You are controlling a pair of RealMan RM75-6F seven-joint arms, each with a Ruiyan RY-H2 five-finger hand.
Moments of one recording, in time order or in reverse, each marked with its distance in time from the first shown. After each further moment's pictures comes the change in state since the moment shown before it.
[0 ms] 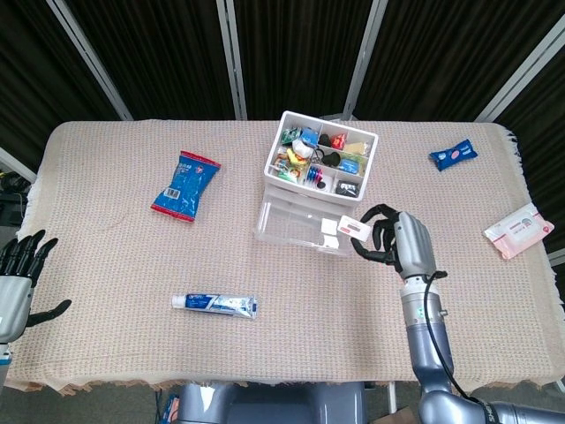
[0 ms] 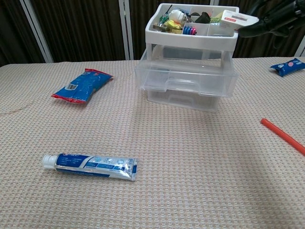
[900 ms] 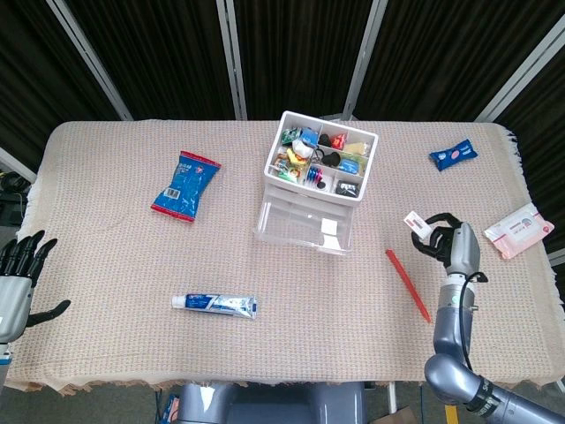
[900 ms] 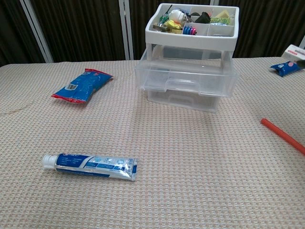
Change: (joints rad) left arm 0.001 -0.001 -0.001 -0.002 -0.011 -0.005 0.018; right arm -0.160 -0.060 0.054 0.390 0.060 -0.085 0.262
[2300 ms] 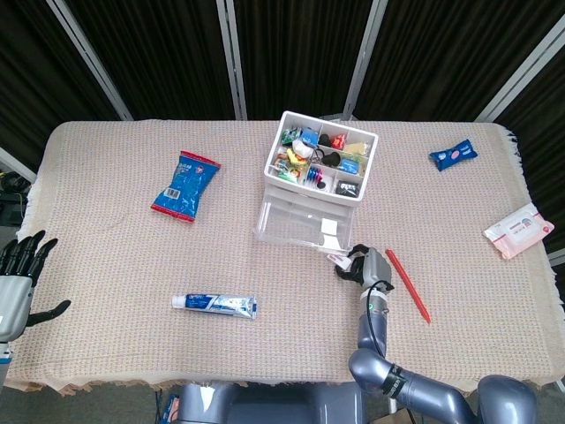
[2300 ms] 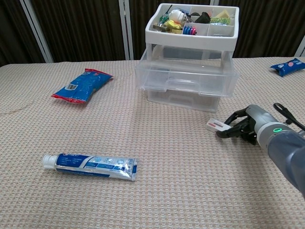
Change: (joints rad) left arm -0.003 0.005 0.000 -0.002 -0.008 -0.013 -0.007; right arm 0.219 -0.481 -0.135 0.485 0.099 -0.119 -0.094
